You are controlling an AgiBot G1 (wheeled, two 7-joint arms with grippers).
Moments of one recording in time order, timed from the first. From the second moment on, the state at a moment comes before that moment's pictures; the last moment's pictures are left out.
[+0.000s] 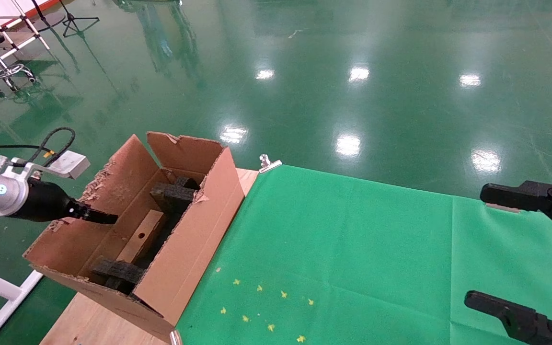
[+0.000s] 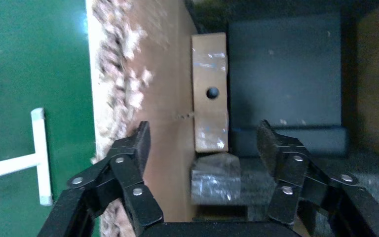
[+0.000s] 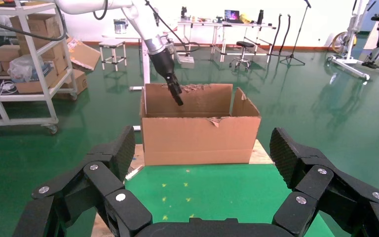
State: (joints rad) left arm -1.73 0.63 0.65 -0.28 1.97 1.17 -0.59; right arm 1.08 -0.59 -0.33 1.25 -0.69 -1.46 0.15
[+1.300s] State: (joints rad) left arm -1.62 0.56 0.50 -0.68 1.56 1.40 -0.44; right arm 1.08 -0.59 -0.33 1.25 -0.69 -1.46 0.15
